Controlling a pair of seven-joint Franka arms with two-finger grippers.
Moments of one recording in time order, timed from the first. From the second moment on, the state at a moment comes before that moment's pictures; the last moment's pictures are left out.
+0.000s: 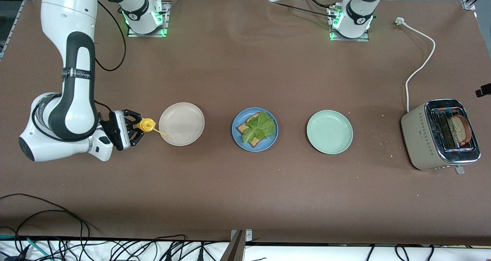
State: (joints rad) left arm 0.72 0.23 -0.40 -1.52 0.20 1.57 0.15; right arm 0.46 0.79 -0.64 -1.36 0.92 1.37 -1.96
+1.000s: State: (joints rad) left arm 0.73 0.47 -0.42 -1.51 0.25 1.77 0.12; right arm 0.15 0.95 -0.41 -1.39 0.96 1.33 -2.46
